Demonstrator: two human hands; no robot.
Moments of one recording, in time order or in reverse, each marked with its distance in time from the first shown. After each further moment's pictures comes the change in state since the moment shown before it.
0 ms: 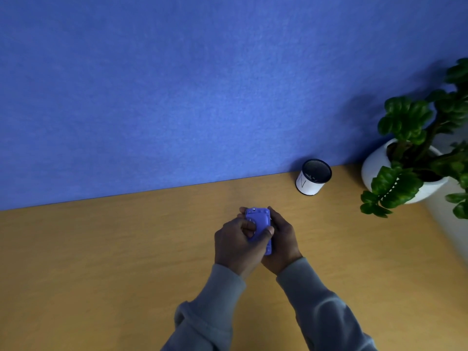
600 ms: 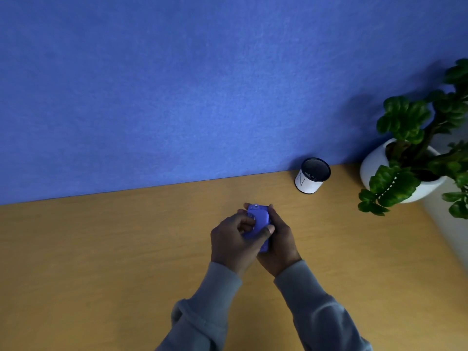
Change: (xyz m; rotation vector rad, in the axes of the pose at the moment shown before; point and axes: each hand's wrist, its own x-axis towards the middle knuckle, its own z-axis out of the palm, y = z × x) left_hand -0.001 -0.009 -0.001 0.006 0.025 0.084; right_hand -0.012 0.007 0.011 0.015 0.033 -0.099
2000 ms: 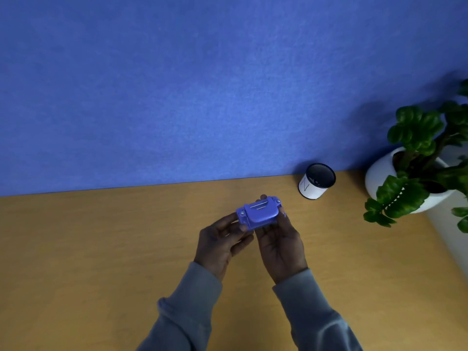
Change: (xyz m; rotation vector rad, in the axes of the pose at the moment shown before) left_hand 0.020 -0.041 -0.013 -1.042 -0.222 -0.322; right_hand -0.011 -0.006 0.023 0.150 0.088 -0.275
